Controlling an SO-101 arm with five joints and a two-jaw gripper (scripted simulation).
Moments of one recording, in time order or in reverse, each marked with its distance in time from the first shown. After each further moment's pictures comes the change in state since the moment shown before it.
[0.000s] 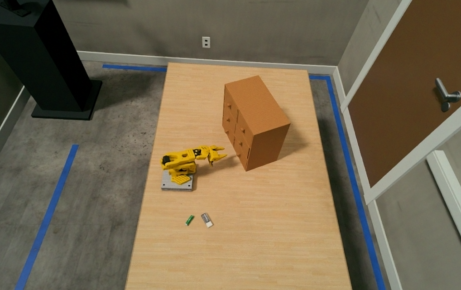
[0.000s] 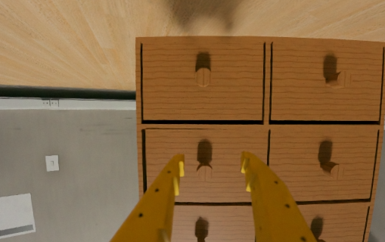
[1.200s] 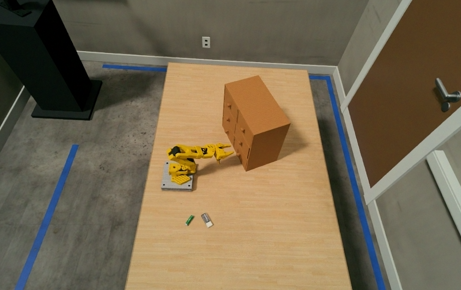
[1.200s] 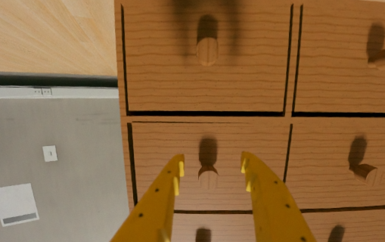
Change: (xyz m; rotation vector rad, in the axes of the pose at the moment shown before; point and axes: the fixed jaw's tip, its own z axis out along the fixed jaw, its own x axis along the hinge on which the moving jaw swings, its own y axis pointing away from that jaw) arm 0.022 0.000 0.028 -0.001 0.088 0.000
